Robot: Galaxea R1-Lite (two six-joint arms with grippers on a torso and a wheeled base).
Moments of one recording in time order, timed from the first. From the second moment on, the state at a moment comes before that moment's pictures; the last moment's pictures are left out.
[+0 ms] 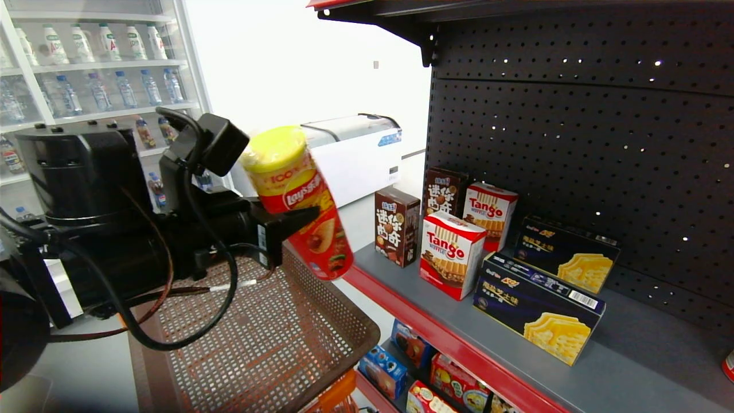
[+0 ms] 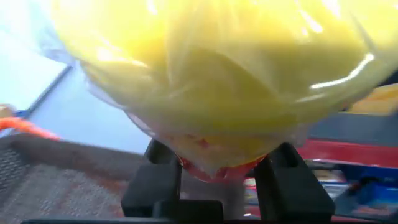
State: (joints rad) left arm -0.46 1.53 -0.82 -0.57 -0.19 0.03; right arm 0.00 0.01 0.00 0.00 0.02 0.01
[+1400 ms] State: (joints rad) left arm -0.59 1.37 -0.76 -0.34 -0.33 0.07; right arm 0.00 0.01 0.00 0.00 0.02 0.01
